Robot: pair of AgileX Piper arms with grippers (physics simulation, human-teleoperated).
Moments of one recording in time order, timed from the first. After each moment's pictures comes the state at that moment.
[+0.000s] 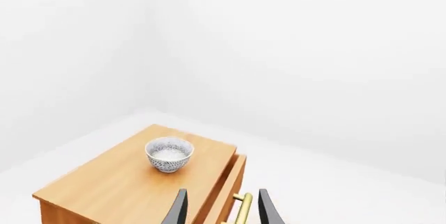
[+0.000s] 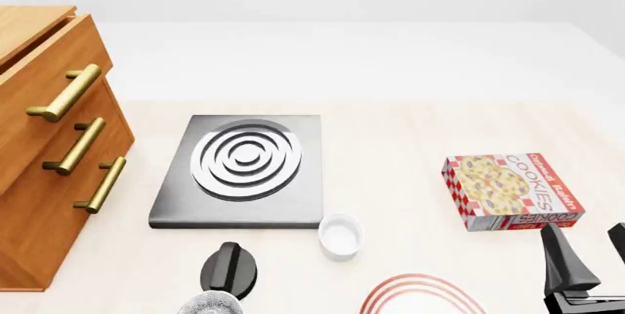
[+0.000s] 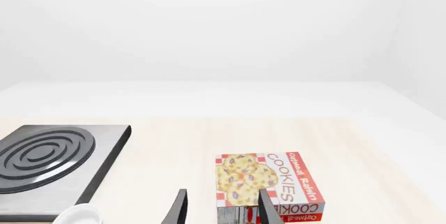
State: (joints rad) left arm 0.34 0.41 -0.98 0.42 -0.14; right arm 0.00 0.00 0.00 0.00 0.00
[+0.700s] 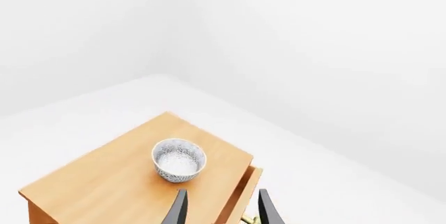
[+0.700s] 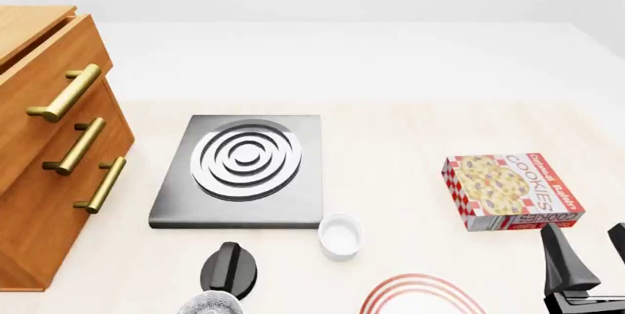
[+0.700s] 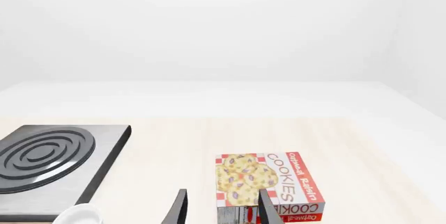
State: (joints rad) left arm 0.45 0.76 -1.18 0.43 -0.28; right arm 0.00 0.00 0.00 0.00 0.00
